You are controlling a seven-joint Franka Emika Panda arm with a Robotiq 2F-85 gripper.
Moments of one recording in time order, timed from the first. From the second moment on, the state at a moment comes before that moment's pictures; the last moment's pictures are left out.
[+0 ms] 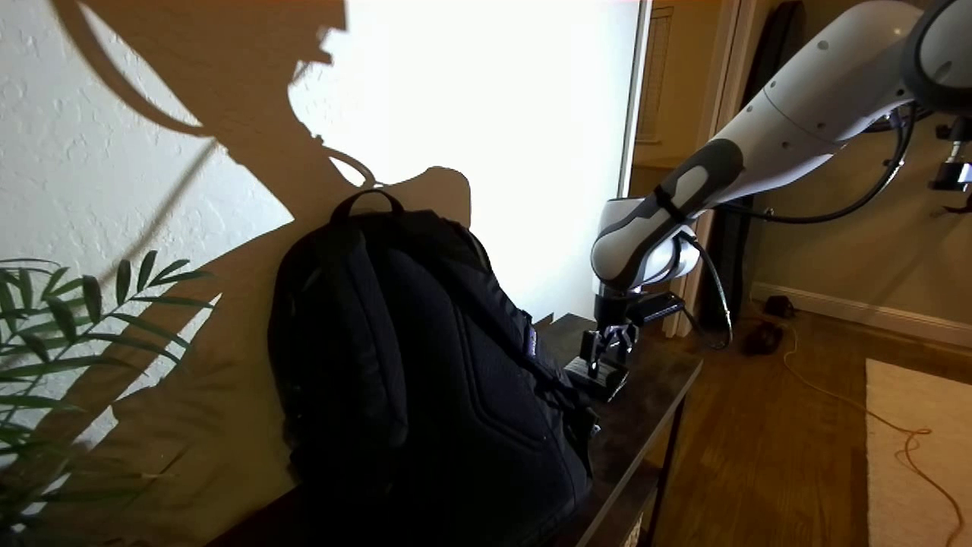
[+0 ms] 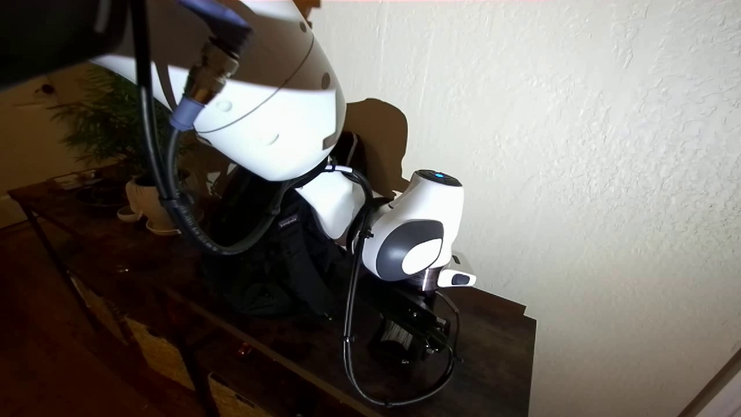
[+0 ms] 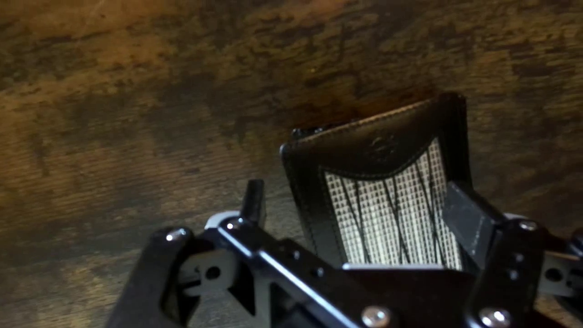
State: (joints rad) arm -0.33 1.09 -0.02 -1.38 0.07 2.45 -0.15
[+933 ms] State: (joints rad) arm -0.35 1.12 0.01 -1.32 0.10 2.32 -0.23
